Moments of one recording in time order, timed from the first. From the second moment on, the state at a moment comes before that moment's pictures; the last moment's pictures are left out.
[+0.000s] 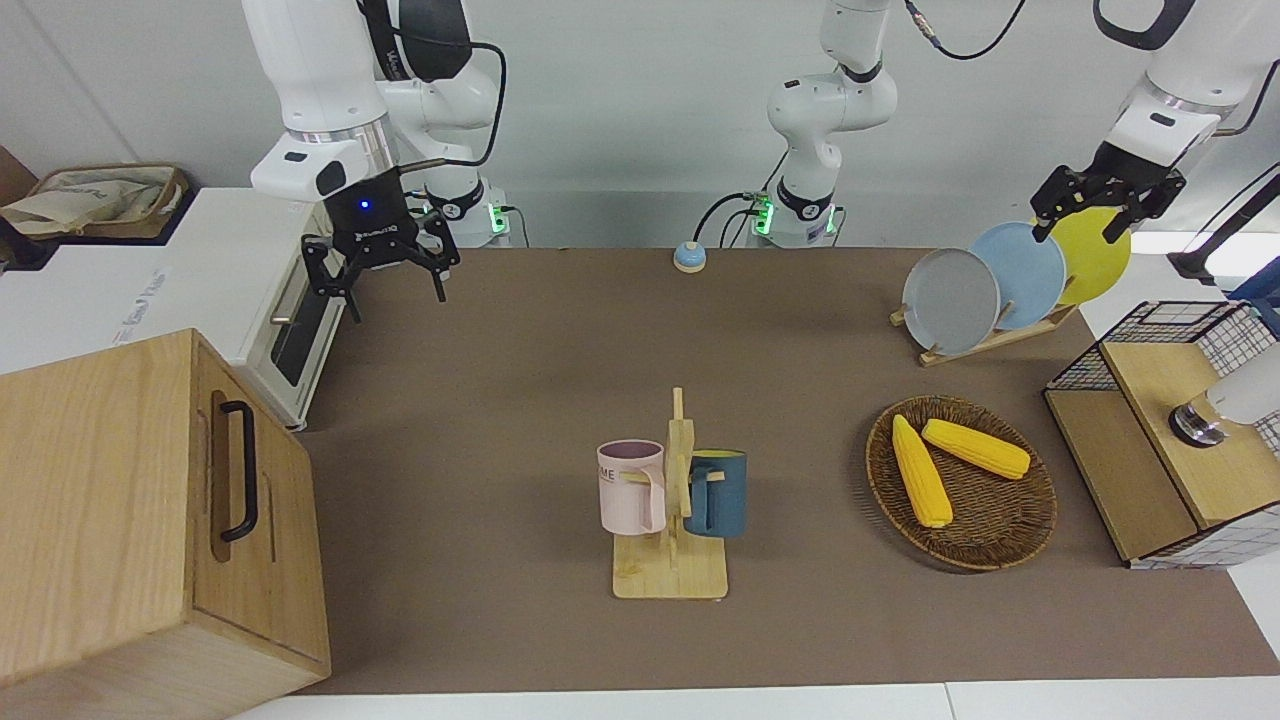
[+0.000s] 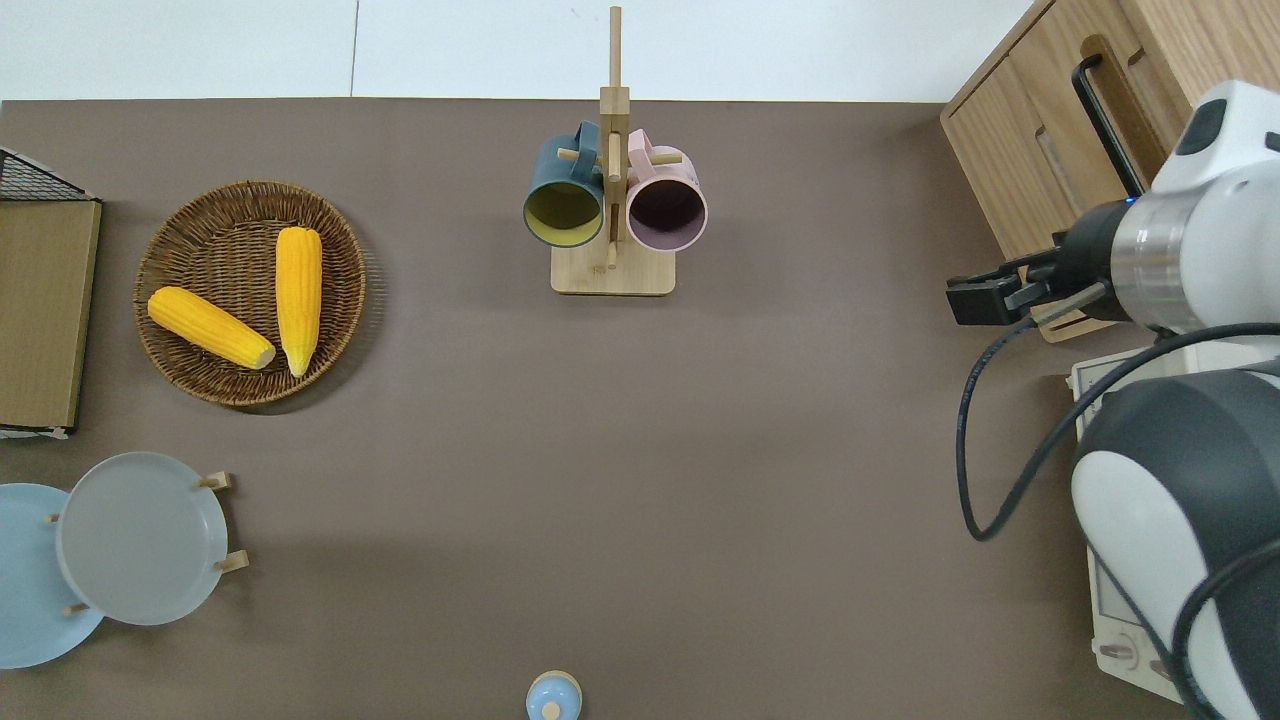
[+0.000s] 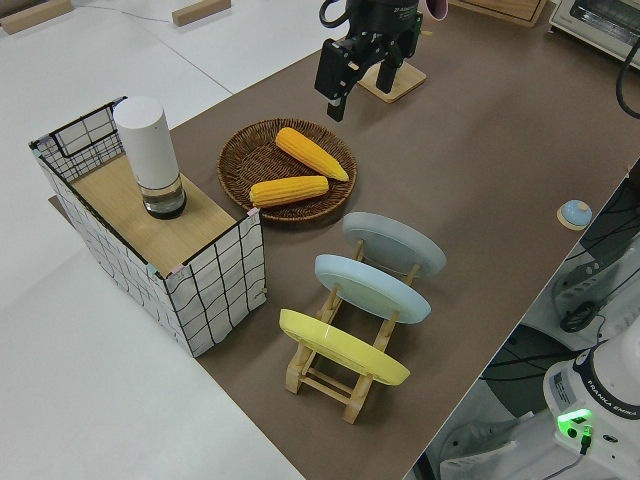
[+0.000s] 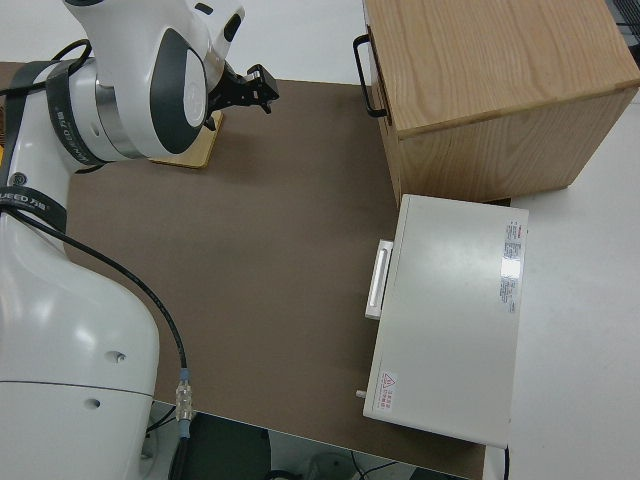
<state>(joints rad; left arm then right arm) 0.15 -0.04 0.13 -1.61 0.02 1.58 0.38 -0.05 0.04 0.20 -1.62 -0.02 1.93 -0.25</state>
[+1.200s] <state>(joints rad) 0.47 0.16 0.19 -1.59 -0.38 1.99 0.79 -0.03 0.13 0.38 -1.85 -0.16 2.49 -0.47</state>
